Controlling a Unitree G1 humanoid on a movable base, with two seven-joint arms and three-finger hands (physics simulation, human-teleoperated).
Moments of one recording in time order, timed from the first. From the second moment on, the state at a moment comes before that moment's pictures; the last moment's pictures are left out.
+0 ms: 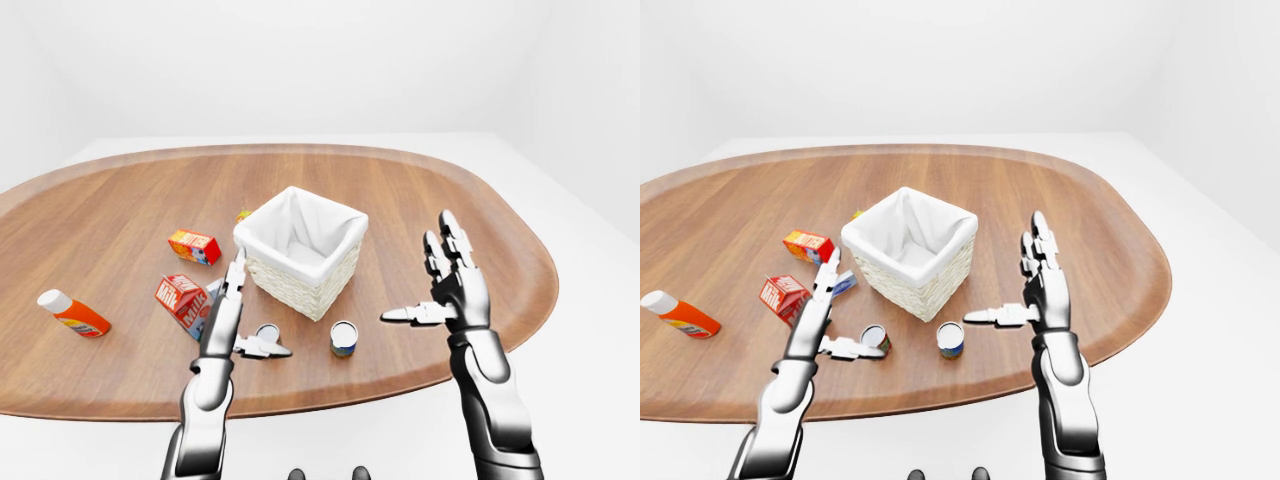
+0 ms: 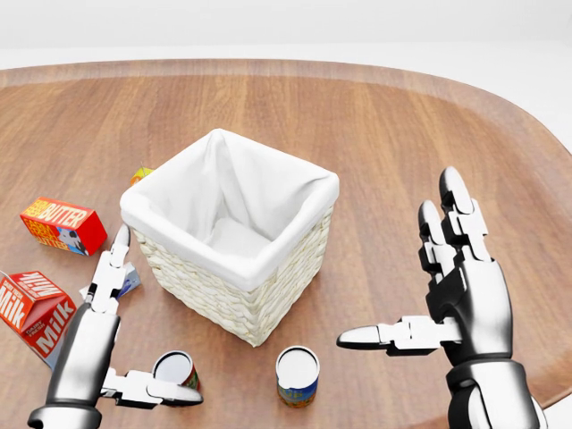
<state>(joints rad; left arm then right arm) 0.09 0.06 0.04 -0.13 0.47 -0.08 -0.04 0.01 -0.03 -0.08 -0.31 0.12 0.09 0.08</state>
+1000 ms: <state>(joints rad) 0.08 0.08 0.05 -0.03 0.53 -0.09 0.00 0.00 -0.03 -0.08 -0.30 0.12 0.09 0.08</state>
